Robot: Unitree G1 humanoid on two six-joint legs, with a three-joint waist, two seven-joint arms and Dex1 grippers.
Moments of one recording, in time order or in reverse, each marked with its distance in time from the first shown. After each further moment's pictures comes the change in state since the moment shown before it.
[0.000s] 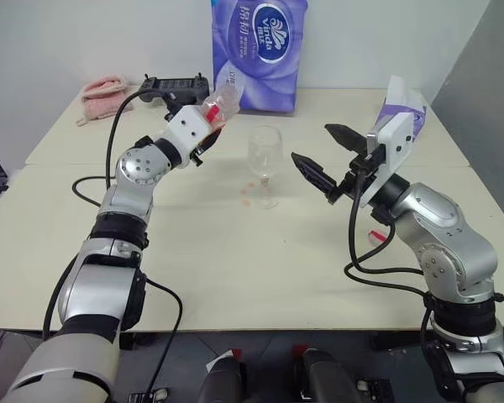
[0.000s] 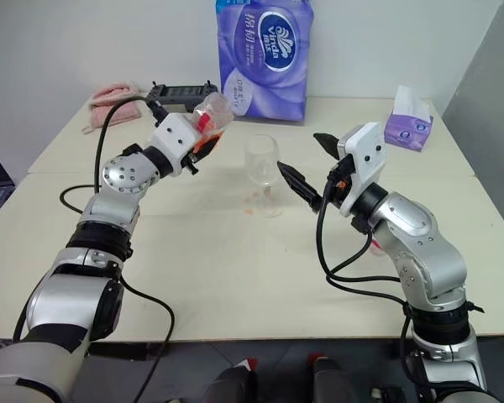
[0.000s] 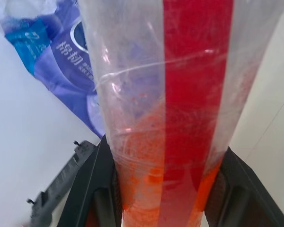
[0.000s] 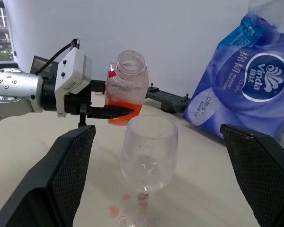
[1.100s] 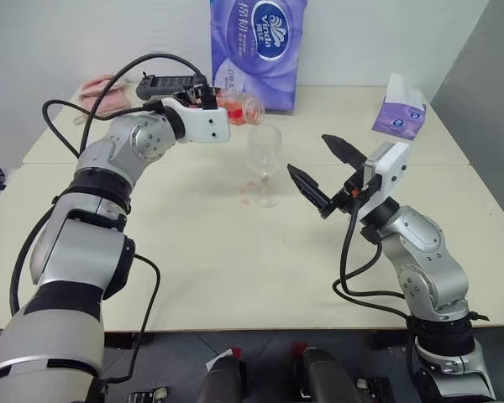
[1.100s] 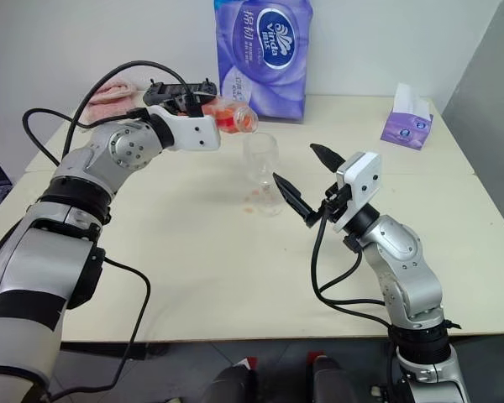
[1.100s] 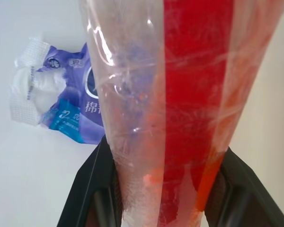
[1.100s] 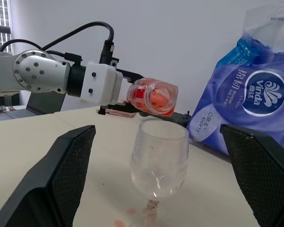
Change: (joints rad) left arm -0.240 0.092 -0.253 0.209 0.421 -0.239 0.246; right arm 0.132 0.095 0.037 0.023 -0.079 -0.233 0.053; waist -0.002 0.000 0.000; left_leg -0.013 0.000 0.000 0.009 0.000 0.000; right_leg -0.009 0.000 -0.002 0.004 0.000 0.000
